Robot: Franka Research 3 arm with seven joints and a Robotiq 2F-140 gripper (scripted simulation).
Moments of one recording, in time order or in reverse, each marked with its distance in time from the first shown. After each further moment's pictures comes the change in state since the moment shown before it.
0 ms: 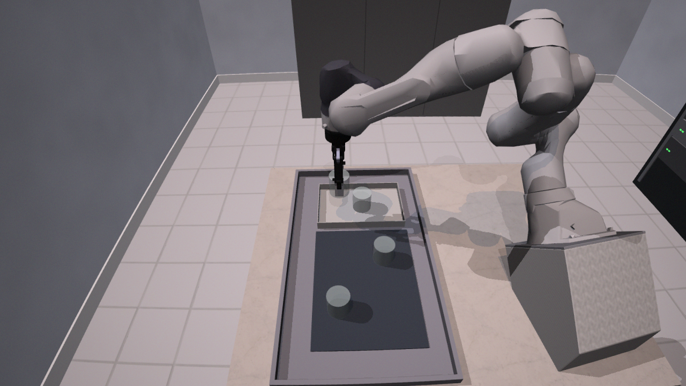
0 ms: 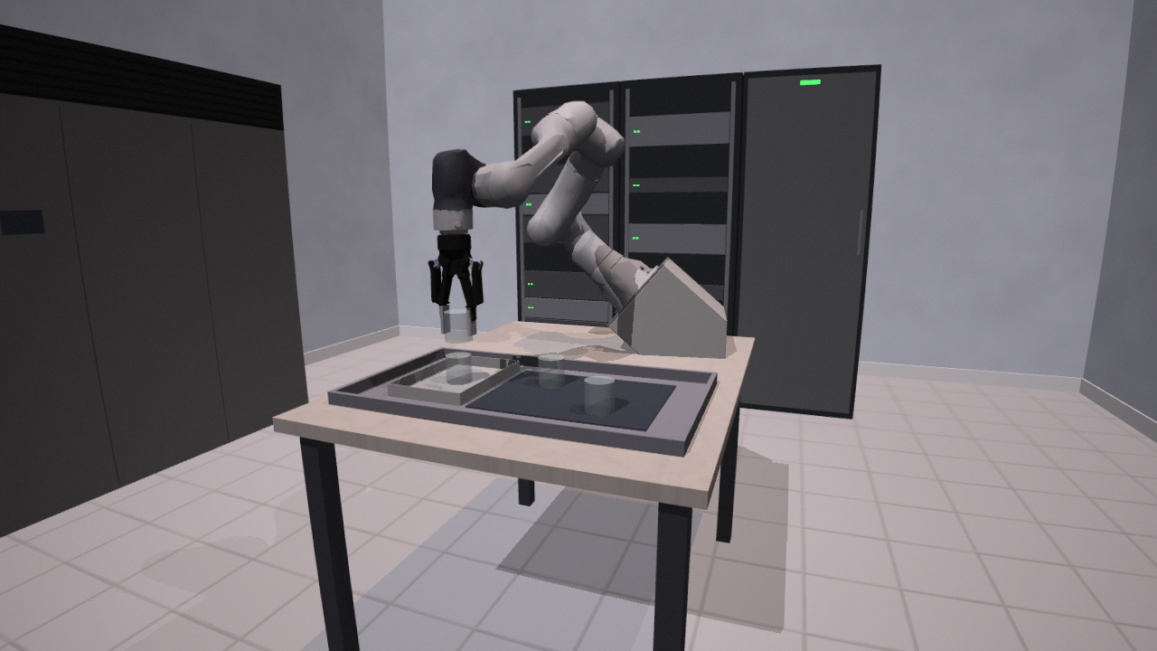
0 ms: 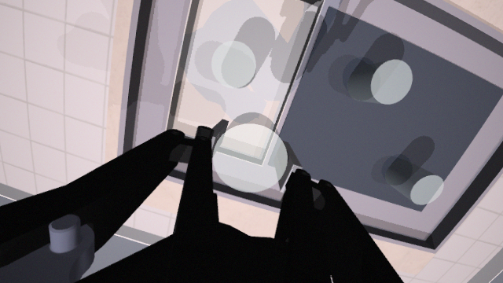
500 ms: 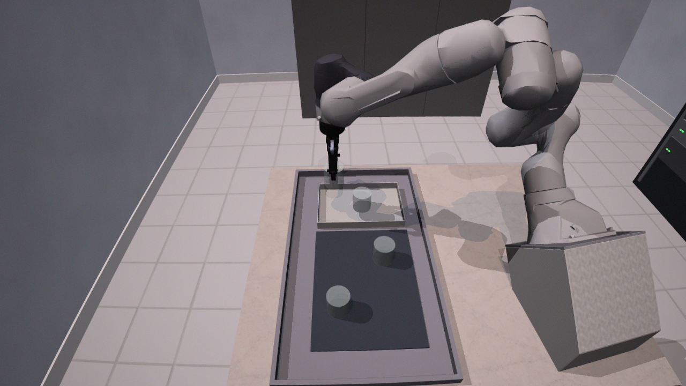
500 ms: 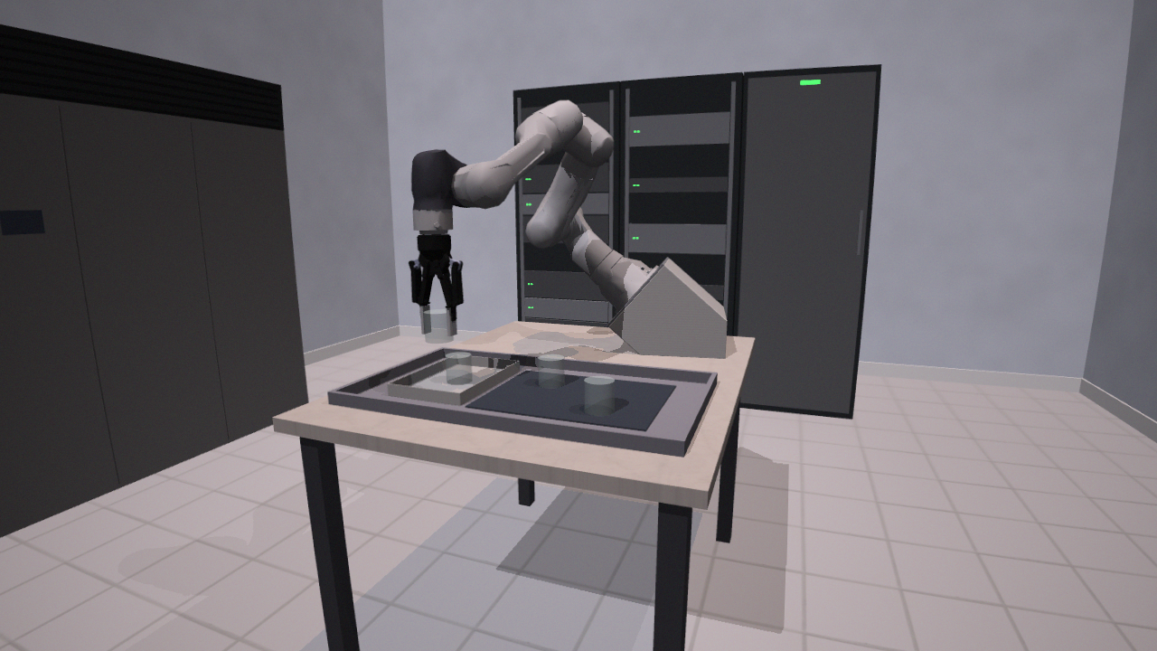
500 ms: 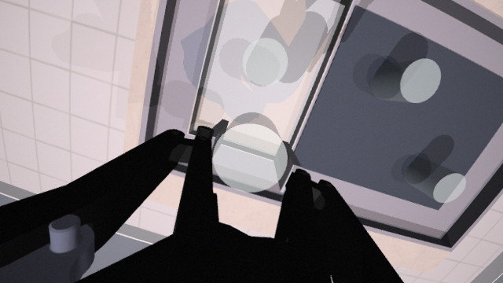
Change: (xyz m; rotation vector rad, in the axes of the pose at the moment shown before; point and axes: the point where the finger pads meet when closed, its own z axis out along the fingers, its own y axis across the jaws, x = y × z) arm -0.018 -0.042 0.000 0.000 -0.002 0.000
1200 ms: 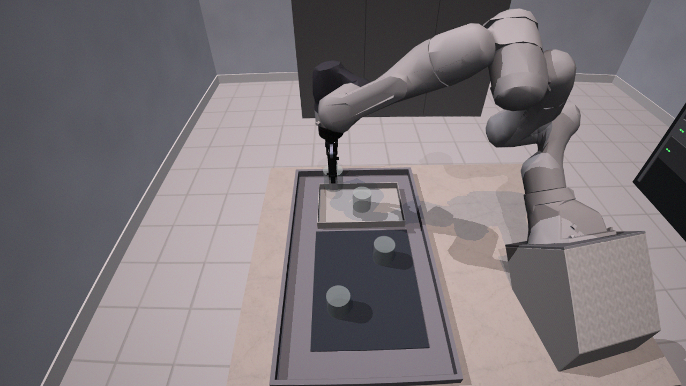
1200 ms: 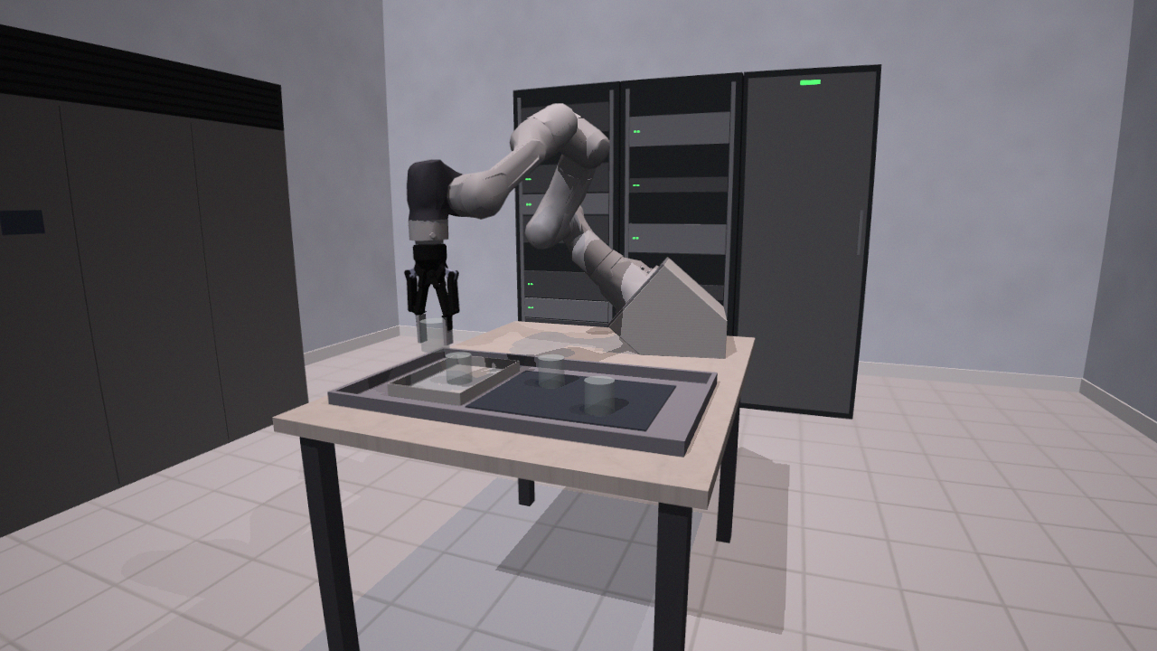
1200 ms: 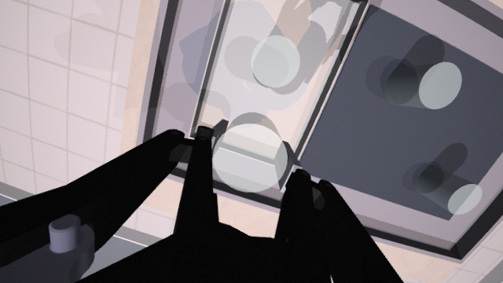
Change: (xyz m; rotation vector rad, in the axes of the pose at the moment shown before) arm -0.003 -0.011 0.022 0.004 0.010 -0.019
